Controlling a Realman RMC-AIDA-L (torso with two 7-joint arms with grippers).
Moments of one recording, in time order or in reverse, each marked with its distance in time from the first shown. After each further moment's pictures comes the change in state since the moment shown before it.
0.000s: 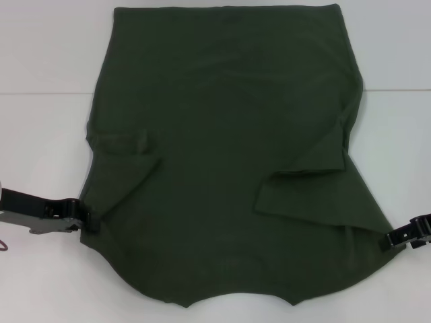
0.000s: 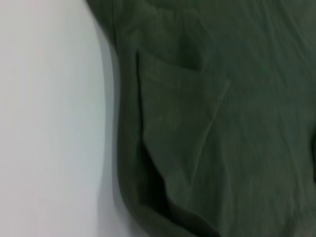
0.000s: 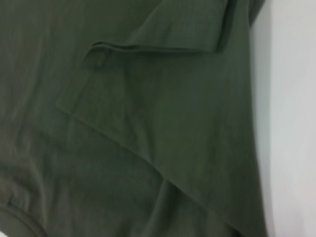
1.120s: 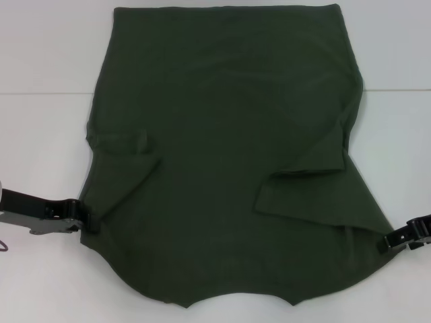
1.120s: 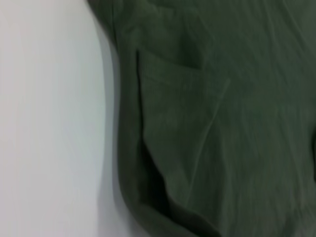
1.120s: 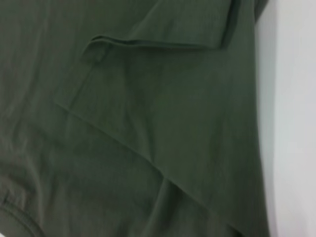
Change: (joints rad) left arm 0.000 0.000 0.004 -0.001 0.000 0.000 0.000; right arm 0.003 0.002 -0.024 0.013 0.000 0.018 0.003
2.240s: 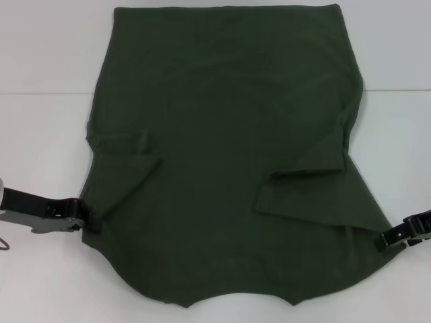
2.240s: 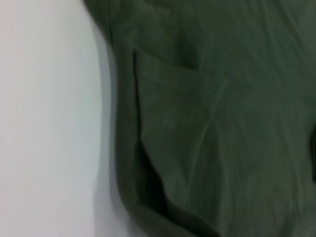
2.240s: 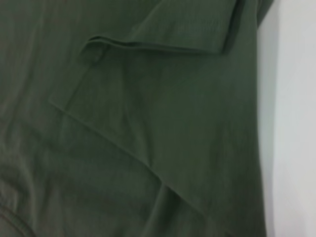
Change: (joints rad) left arm -0.004 -0.002 0.000 0.000 0.000 0.000 0.000; right arm 0.025 0.009 -0.008 0.001 -0.037 0.011 0.007
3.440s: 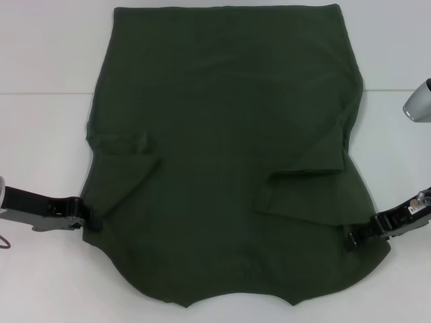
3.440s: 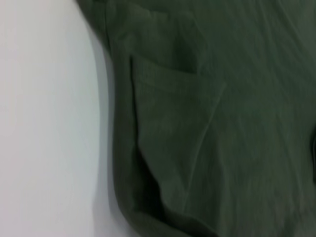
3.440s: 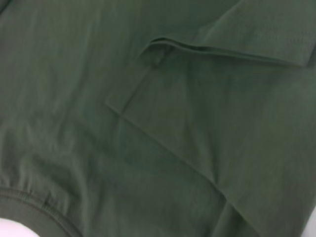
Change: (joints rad) left arm -0.004 -0.002 0.002 0.000 0.000 -0.008 0.009; right arm 0.079 0.028 -0.015 0.064 0.007 0.002 0.004
